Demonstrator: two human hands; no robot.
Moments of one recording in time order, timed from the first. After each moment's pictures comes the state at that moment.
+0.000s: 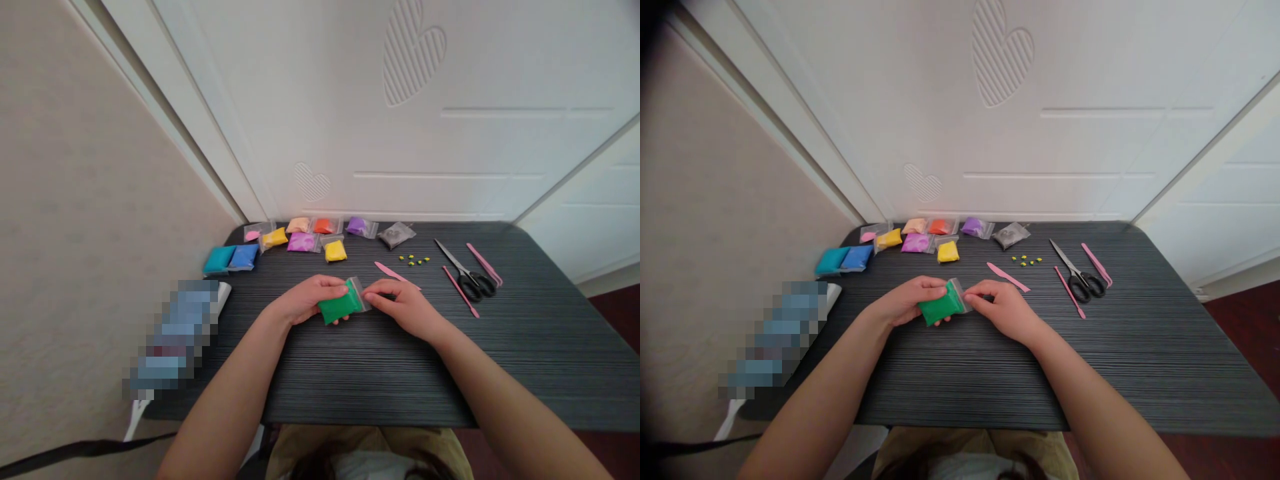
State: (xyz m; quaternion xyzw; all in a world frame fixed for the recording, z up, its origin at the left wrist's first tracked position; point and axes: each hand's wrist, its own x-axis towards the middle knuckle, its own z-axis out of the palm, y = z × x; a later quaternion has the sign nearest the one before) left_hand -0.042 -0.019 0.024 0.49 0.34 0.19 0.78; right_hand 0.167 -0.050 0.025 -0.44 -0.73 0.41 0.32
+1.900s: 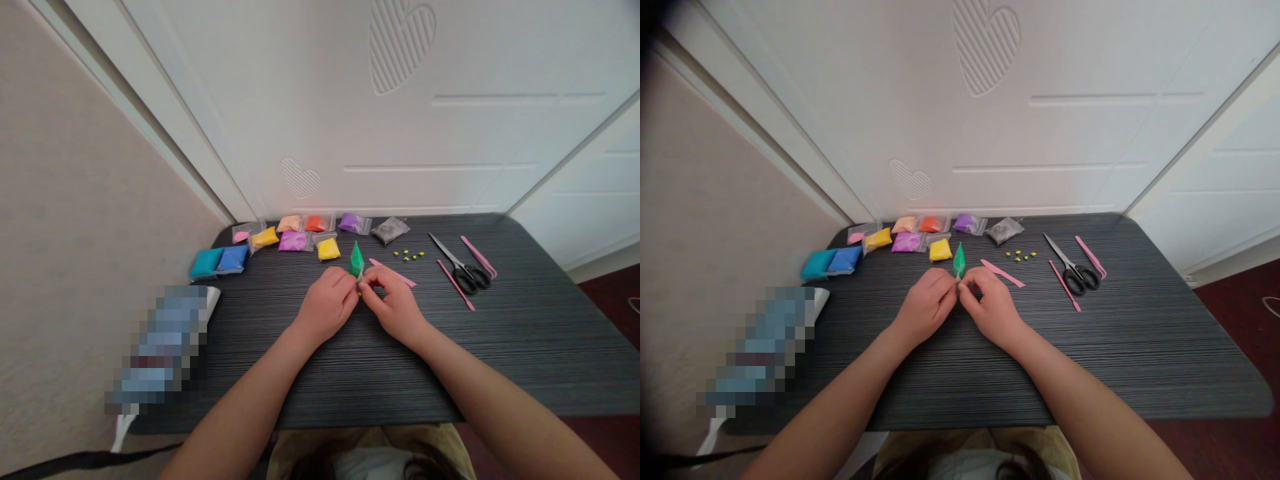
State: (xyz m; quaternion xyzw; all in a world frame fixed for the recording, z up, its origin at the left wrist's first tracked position) left_hand -0.003 -0.039 0.018 0.87 0.40 0.27 0.10; right_hand 0.147 -0.053 0.013 -0.47 -0.71 0.26 0.45
